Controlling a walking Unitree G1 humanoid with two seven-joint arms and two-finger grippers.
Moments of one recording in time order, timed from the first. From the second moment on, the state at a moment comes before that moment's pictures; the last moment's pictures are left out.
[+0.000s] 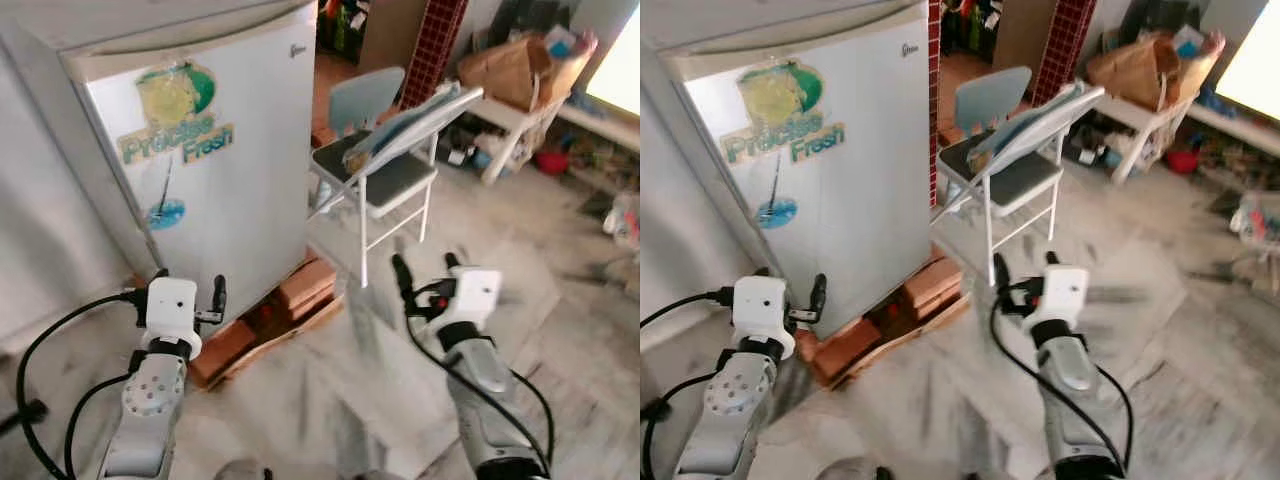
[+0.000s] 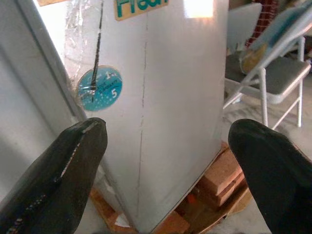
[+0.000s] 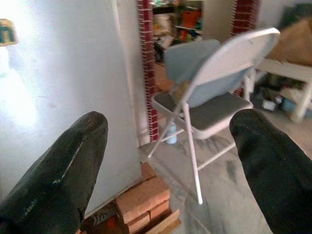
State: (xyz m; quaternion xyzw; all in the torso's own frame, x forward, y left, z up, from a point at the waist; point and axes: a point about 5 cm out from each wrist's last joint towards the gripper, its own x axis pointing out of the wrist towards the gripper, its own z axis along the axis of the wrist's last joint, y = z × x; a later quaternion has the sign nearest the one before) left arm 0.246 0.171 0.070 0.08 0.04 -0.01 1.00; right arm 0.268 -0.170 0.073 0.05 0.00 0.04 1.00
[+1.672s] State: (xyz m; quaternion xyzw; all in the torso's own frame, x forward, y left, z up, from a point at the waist) left arm 0.252 0.161 0.081 0.10 0.00 -0.03 0.99; right arm 0.273 -0.174 0.066 0.07 0.04 0.02 1.00
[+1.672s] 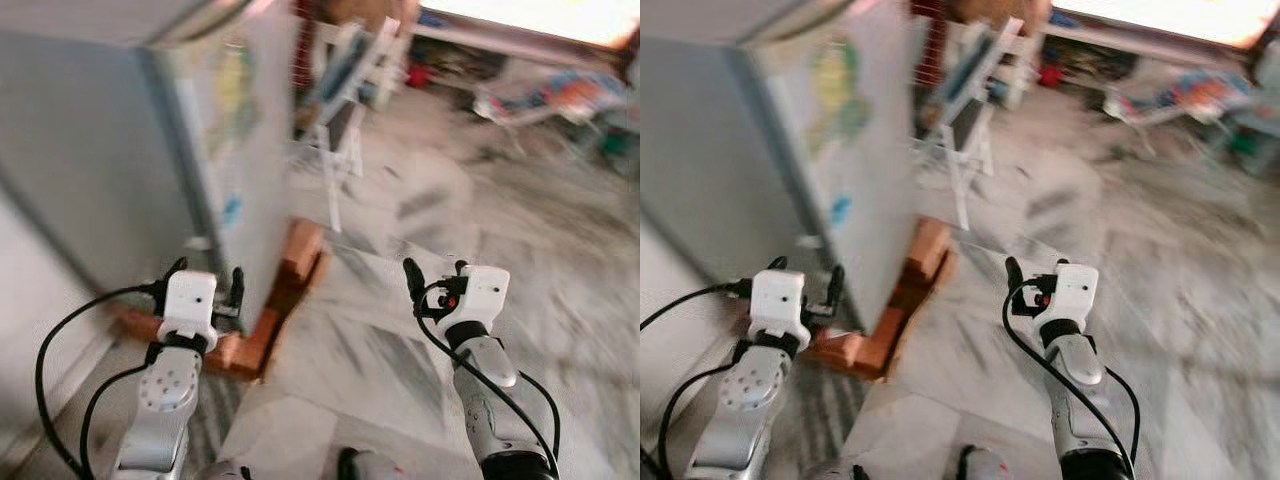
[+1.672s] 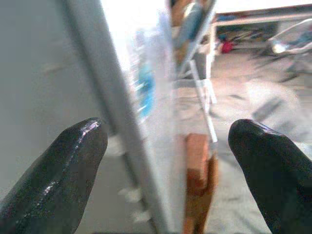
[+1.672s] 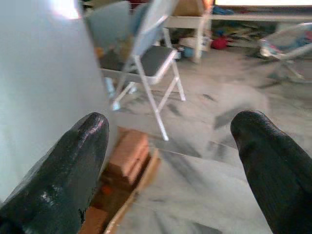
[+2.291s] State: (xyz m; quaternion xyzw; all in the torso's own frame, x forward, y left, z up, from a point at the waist) left arm 0.247 0.170 0.078 0.09 0.01 -0.02 1.00; right arm 0.273 -0.169 0.070 0.06 0.03 0.04 1.00
